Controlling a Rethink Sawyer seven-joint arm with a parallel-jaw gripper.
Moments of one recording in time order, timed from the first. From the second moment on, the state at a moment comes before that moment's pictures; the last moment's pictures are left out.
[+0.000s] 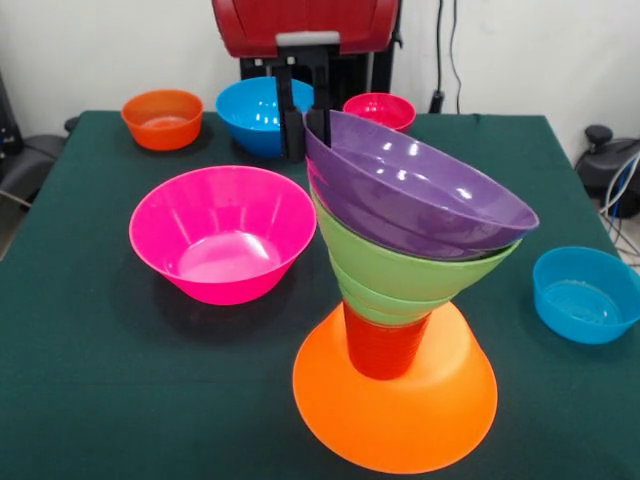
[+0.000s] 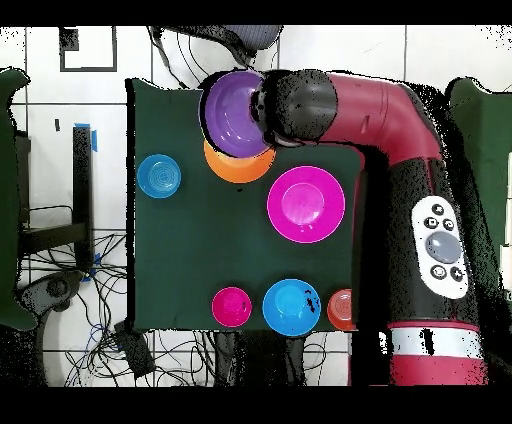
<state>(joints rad) -0.46 -0.72 0.35 1.25 -0.21 0.88 1.62</state>
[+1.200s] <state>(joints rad) -0.41 -0.71 0.31 1.20 -0.20 0.88 1.66</state>
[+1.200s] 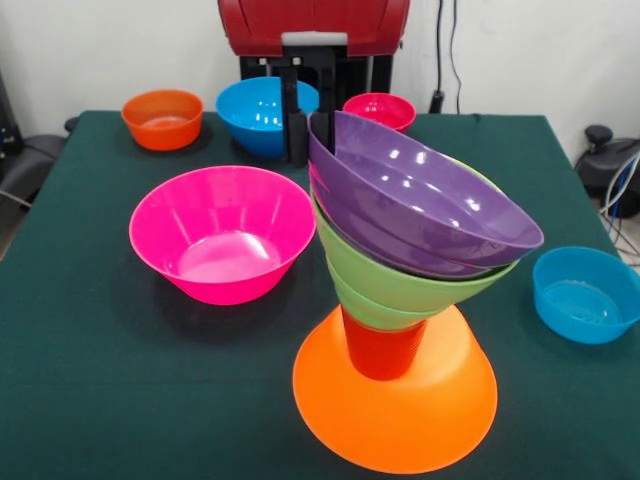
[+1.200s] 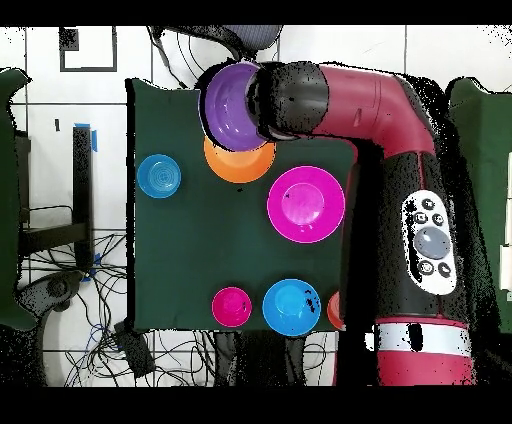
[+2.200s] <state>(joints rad) -0.37 -0.68 0.26 1.18 -0.19 0.88 1.68</state>
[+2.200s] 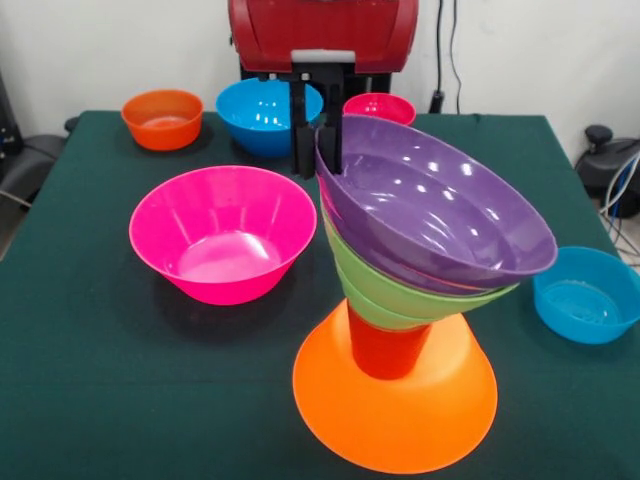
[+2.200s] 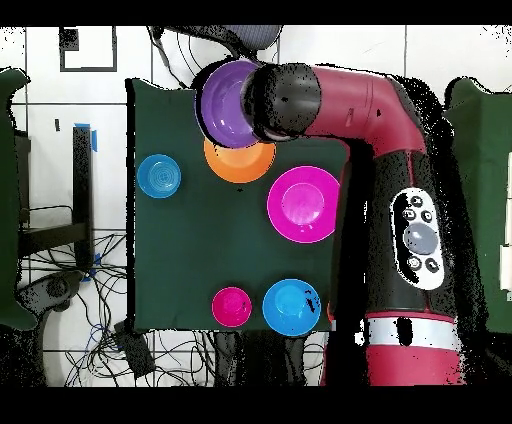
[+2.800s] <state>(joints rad) -0.32 -0.66 0.21 1.16 -0.17 0.88 1.75</state>
